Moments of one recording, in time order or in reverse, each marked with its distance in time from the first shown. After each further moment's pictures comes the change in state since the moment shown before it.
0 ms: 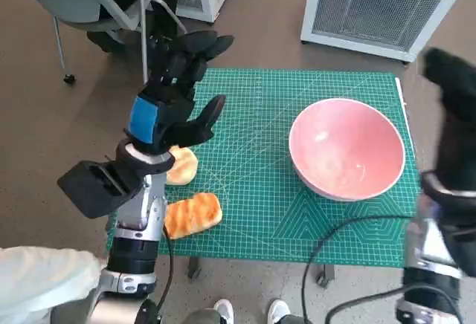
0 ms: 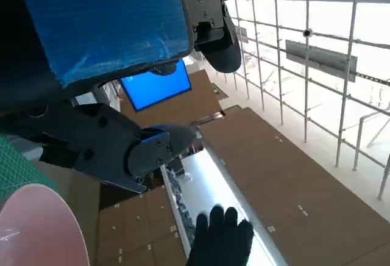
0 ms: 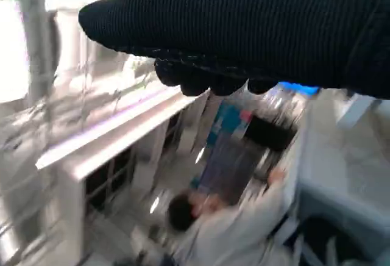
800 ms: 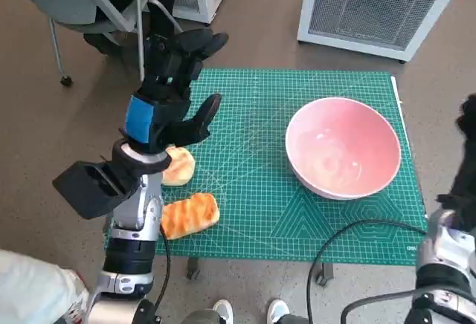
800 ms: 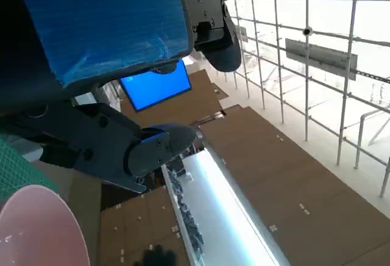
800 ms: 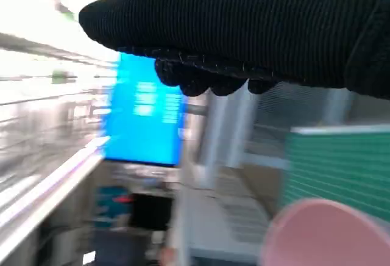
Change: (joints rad) left arm 0.009 0.014 0.002 -0.025 0.002 0.017 0.007; right arm -0.138 -0.057 -0.091 0.699 -0.012 0.076 -0.143
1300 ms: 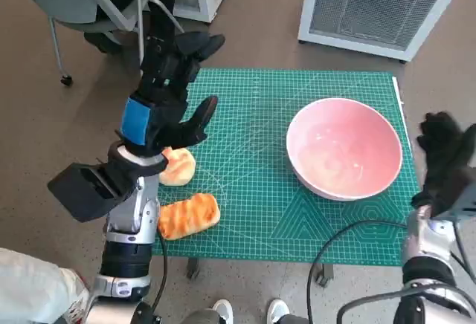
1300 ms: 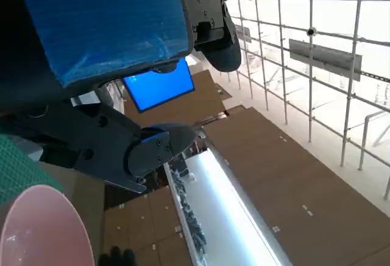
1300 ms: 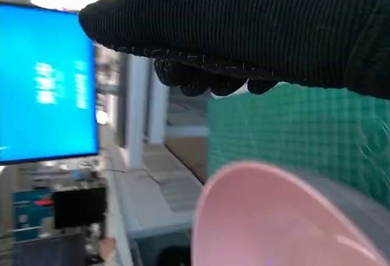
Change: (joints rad) left arm 0.029 0.011 0.004 -0.044 -0.004 0.028 0.000; right arm -0.059 0.045 0.020 0.105 -0.001 0.179 -0.001
